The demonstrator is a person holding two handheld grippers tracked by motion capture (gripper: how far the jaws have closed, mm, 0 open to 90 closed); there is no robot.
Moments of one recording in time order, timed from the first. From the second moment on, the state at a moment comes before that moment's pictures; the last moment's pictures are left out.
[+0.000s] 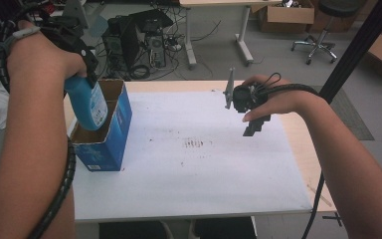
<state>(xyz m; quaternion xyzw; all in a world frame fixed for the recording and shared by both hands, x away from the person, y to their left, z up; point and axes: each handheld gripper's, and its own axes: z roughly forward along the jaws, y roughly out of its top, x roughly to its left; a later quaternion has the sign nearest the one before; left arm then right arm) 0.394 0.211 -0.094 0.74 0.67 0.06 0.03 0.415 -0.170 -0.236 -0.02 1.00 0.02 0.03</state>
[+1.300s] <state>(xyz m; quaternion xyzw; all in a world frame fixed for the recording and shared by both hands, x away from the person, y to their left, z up) 0.432 0.244 -0.175 0.73 0.68 0.02 0.02 0.411 -0.166 -0.235 -0.02 1.00 0.02 0.03</state>
